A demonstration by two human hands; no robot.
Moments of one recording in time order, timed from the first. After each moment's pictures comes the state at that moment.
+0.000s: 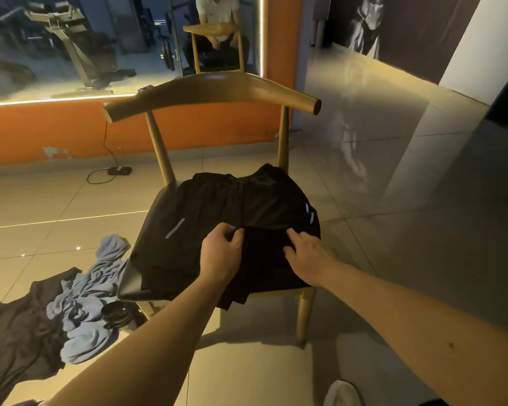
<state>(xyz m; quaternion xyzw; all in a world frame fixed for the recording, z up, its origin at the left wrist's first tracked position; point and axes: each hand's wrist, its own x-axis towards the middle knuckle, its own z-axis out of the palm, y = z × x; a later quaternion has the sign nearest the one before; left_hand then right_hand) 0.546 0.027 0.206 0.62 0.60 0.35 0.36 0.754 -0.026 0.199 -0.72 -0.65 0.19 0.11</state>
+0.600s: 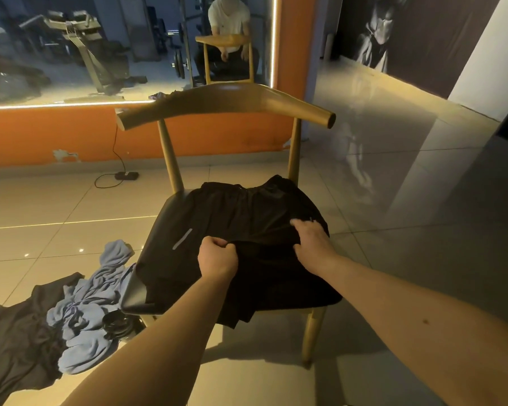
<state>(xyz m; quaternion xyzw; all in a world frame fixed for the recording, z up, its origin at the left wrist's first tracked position) 0.537 0.057 0.205 0.46 0.69 0.38 0.41 0.753 0.033 0.206 -0.74 -0.63 0.18 0.15</state>
